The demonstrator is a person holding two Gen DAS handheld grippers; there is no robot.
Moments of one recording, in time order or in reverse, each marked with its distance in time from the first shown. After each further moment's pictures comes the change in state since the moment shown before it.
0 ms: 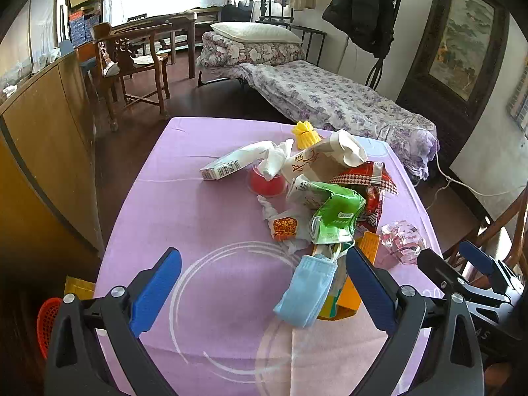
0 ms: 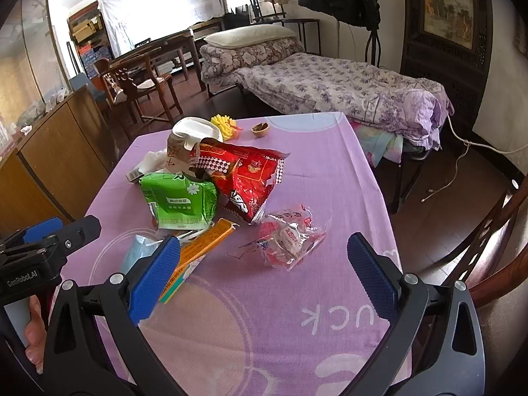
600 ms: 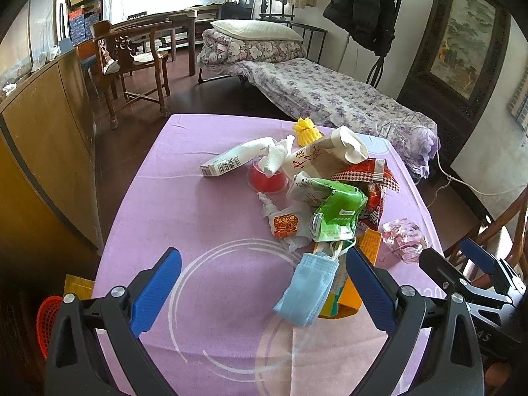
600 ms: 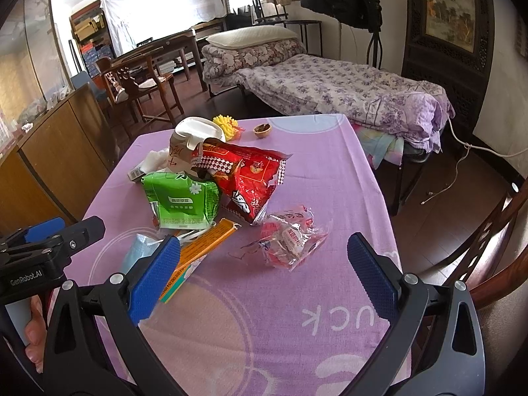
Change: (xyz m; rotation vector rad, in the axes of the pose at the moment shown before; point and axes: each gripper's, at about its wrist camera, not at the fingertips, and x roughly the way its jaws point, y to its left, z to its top) left arm 0.003 0.002 -0.001 -0.005 0.015 0.002; right arm -0.005 -0.001 0.005 -0.005 -0.004 -0.003
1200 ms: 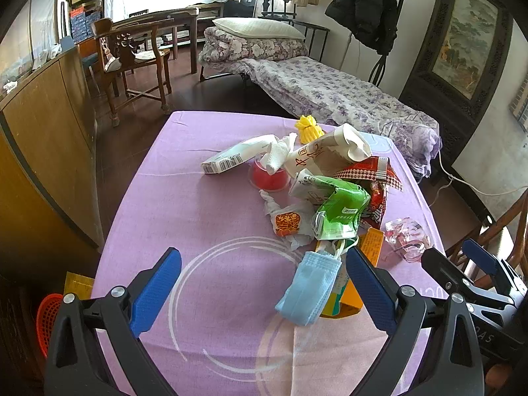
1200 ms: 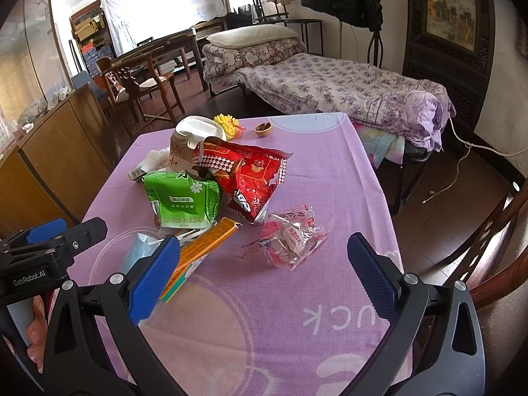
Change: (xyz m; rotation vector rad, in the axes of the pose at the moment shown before) left arm 0.004 0.003 -0.001 -0.005 0.007 0.005; right arm -0.001 0.000 0.000 -0.002 -0.001 0.001
